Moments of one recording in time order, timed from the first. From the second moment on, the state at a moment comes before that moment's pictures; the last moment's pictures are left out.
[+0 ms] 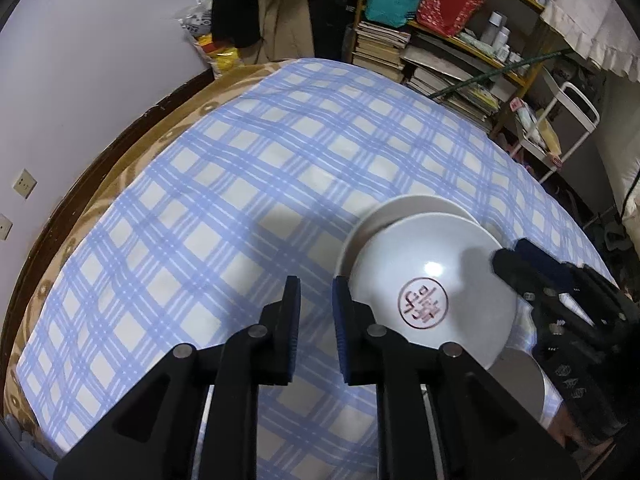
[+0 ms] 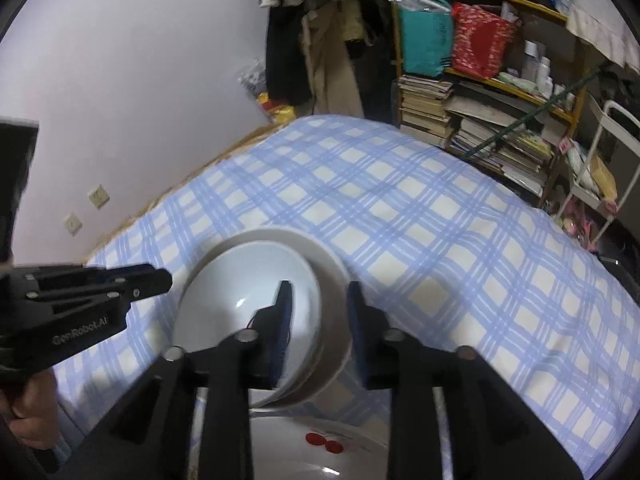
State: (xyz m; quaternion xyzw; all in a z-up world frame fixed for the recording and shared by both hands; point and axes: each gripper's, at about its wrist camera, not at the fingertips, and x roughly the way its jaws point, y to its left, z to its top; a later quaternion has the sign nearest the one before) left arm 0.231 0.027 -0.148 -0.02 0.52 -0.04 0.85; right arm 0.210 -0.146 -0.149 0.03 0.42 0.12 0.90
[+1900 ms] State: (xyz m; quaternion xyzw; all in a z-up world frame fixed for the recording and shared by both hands) left arm 0.248 0.035 -0.169 0.02 0.55 -0.05 0.84; right arm 0.226 -0.199 -0.201 0.10 0.55 0.06 0.83
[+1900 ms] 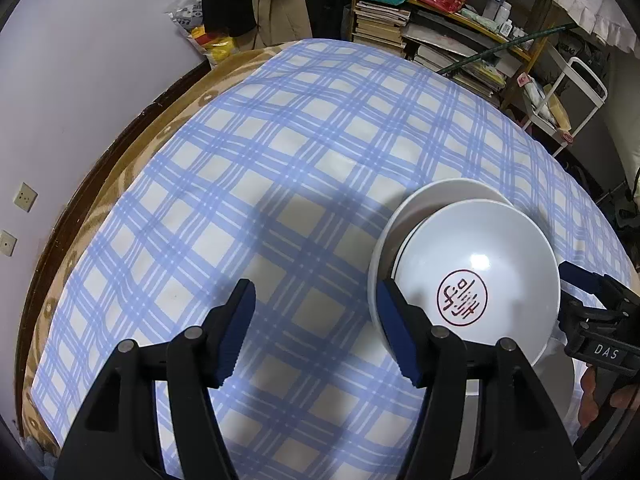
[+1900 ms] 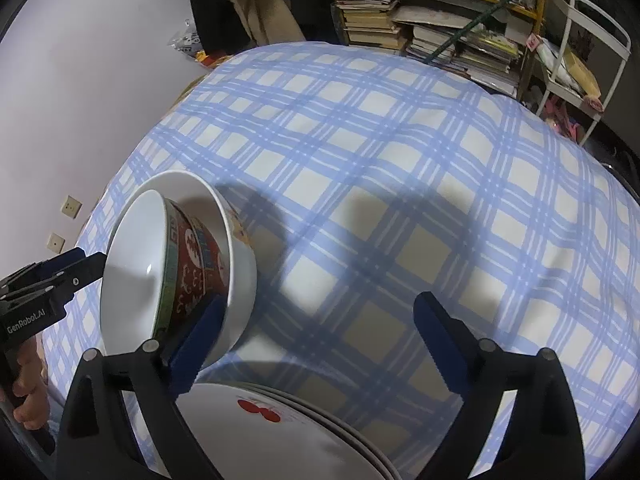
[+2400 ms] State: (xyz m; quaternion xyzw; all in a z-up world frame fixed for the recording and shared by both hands) left arm 0.255 0.029 -0.178 0.04 0.55 -0.04 0.83; right arm 0.229 -0.204 -0.205 0.15 0.57 0.06 0.81
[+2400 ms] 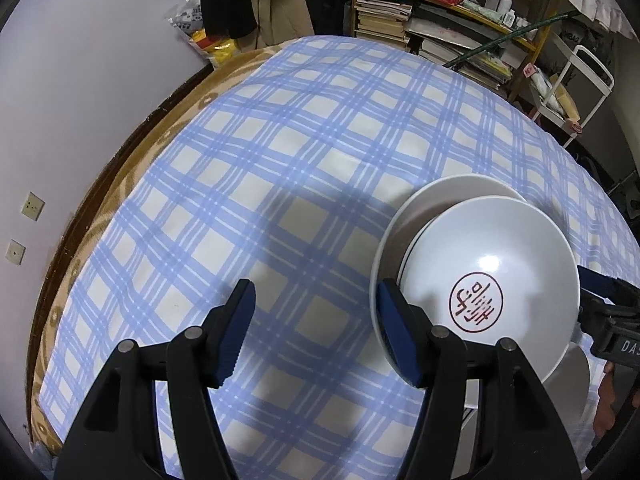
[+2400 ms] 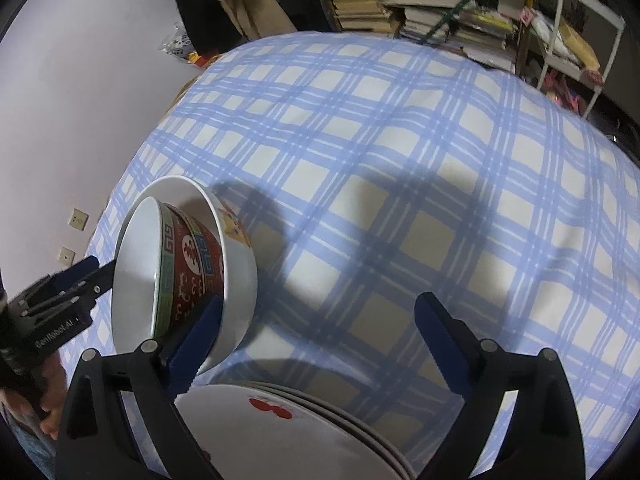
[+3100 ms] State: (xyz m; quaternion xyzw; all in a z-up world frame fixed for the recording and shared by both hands) left arm 0.250 0.016 -0.177 0.02 0.55 -0.07 0.83; right arm 0.224 -0.182 -0.192 0.12 0.55 0.11 0.82
